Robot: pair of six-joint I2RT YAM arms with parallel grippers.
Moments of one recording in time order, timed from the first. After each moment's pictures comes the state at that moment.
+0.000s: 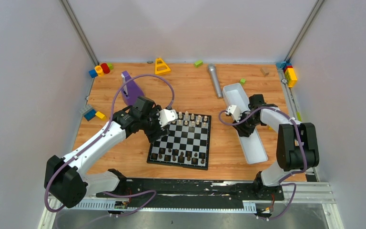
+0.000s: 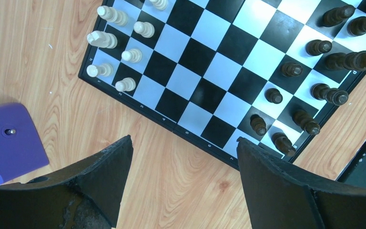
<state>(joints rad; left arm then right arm) -0.57 1.18 0.94 -0.70 0.23 0.62 0.06 1.59 0.89 -0.64 -0.37 -1.01</state>
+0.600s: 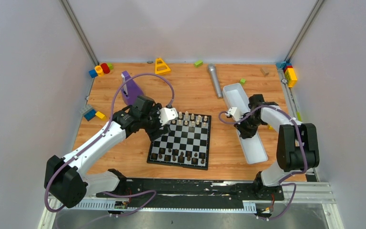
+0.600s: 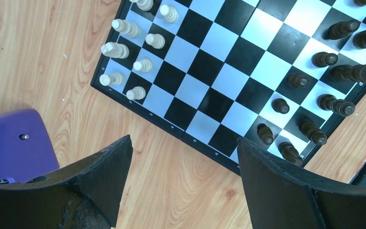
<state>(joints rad) -0.57 1.18 0.94 -0.66 0.23 0.63 0.06 1.59 0.92 -0.75 -0.33 -1.01</state>
